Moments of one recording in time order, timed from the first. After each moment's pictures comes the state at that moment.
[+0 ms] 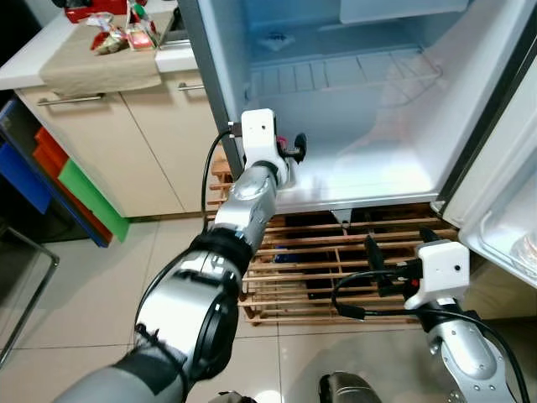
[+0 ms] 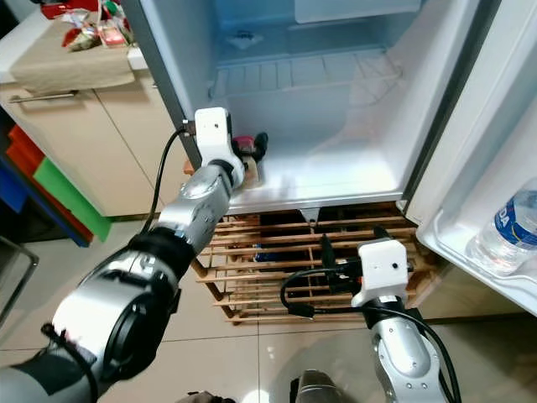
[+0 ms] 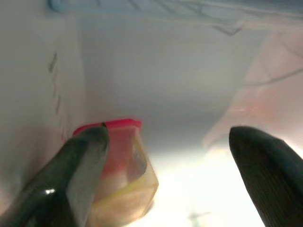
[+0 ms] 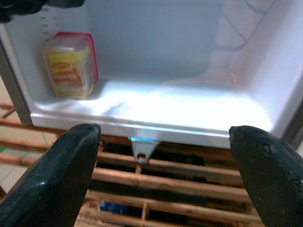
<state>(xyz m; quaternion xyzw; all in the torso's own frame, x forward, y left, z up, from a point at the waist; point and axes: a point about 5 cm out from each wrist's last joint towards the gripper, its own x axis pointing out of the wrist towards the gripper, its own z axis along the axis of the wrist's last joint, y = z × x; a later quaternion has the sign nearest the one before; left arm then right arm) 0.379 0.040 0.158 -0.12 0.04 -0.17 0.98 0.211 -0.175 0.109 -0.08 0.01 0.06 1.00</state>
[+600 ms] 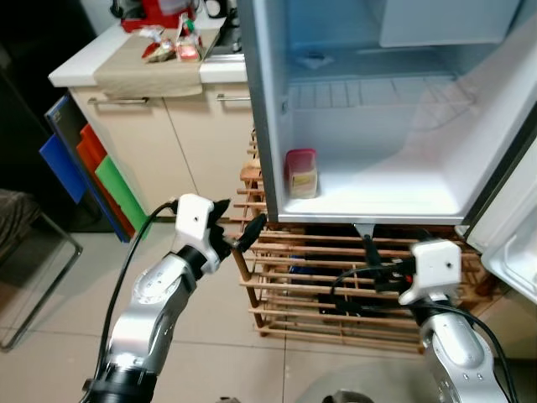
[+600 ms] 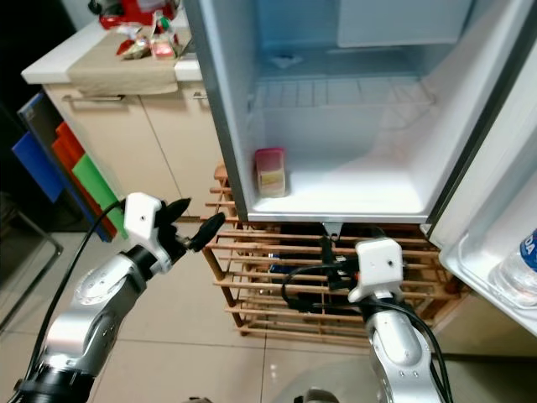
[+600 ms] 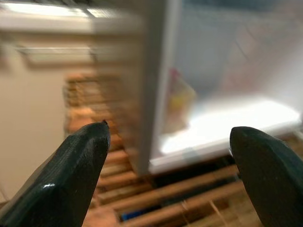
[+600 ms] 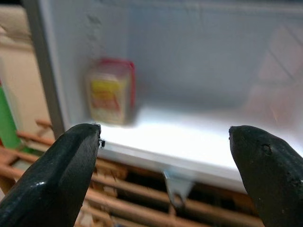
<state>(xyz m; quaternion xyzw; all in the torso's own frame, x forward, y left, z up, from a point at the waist) 0.281 0.135 0.119 -0.07 0.01 -0.25 0.97 0.230 -0.177 0.103 -0.07 0.00 0.06 1.00</state>
